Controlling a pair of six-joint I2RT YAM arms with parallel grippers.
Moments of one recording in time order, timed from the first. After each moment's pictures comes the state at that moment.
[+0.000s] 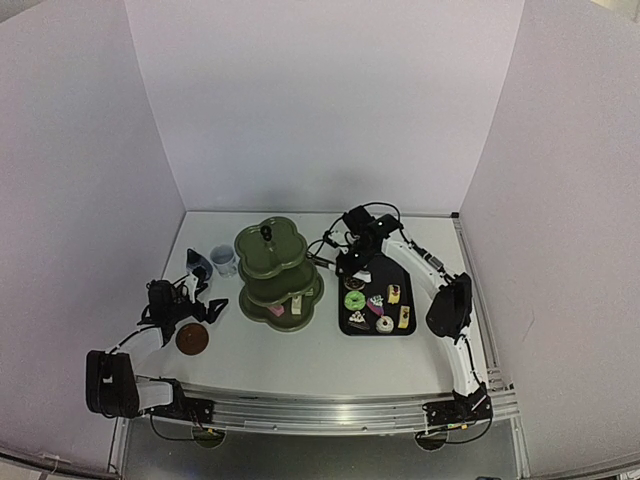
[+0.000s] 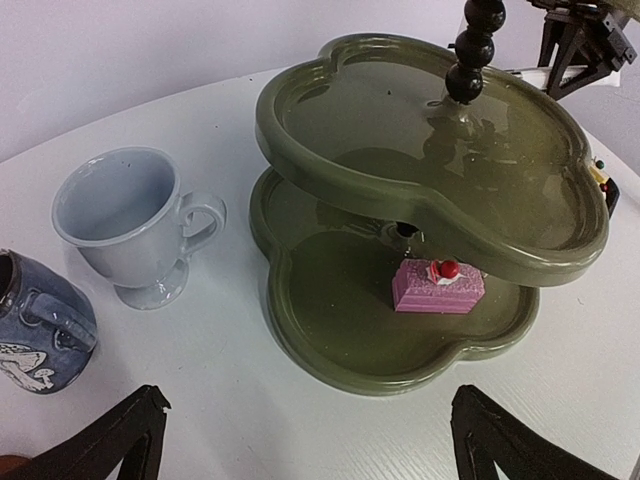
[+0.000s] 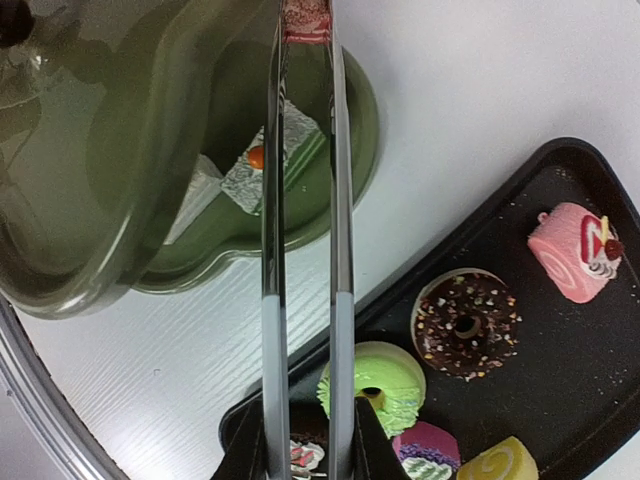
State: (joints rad) left arm 0.01 1.19 0.44 0.23 0.66 0.24; right arm 0.61 2.31 2.29 -1.18 -0.26 -0.14
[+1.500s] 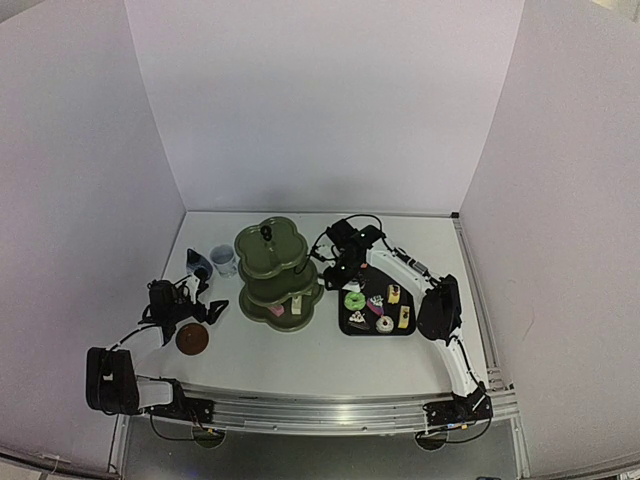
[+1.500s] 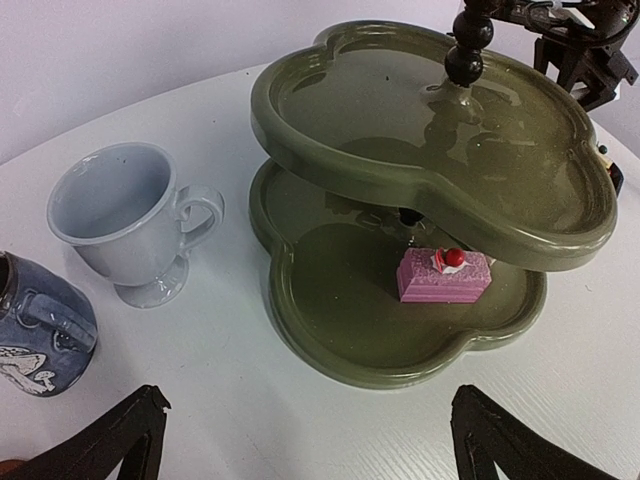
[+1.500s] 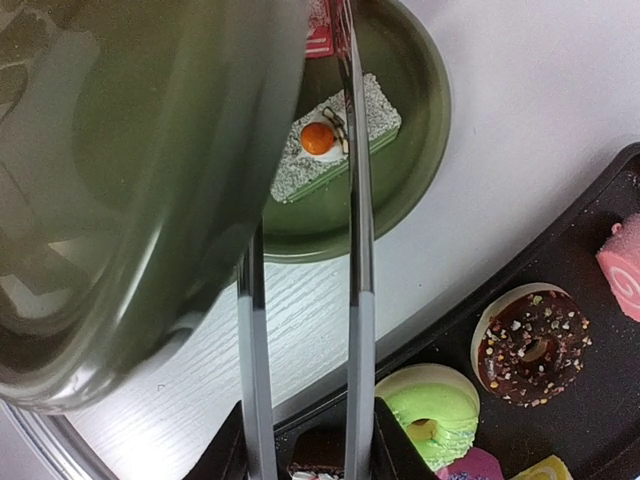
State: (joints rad) left arm 0.01 1.22 0.44 0.24 0.66 0.29; right arm 0.70 2.37 2.29 -1.17 -0.22 -0.11
